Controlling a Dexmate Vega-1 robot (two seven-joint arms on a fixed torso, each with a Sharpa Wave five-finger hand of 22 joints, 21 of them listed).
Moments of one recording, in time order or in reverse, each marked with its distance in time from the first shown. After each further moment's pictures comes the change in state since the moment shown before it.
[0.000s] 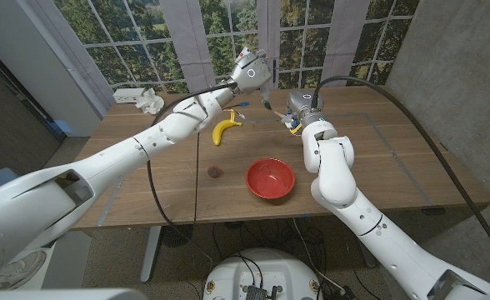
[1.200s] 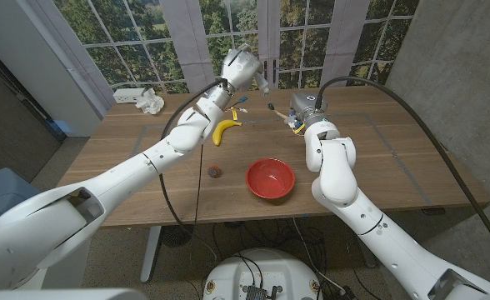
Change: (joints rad) left arm 0.121 -0.063 -0.078 -0.041 -0.238 0.174 0.006; left_hand -0.005 -0.005 -0.010 0.001 0.000 -0.006 0.006 -0.004 0.000 0.009 -0.009 -0.015 0.002 0.000 0.000 -0.007 -0.003 -0.008 0.000 0.023 -0.002; right arm 0.003 -0.006 0.004 0.008 0.038 -0.044 -0.009; right_hand 0.000 0.000 0.000 0.000 0.000 0.000 0.000 0.000 0.004 0.000 0.000 -0.007 0.002 0.000 0.000 0.000 0.000 0.000 0.000 0.000 0.000
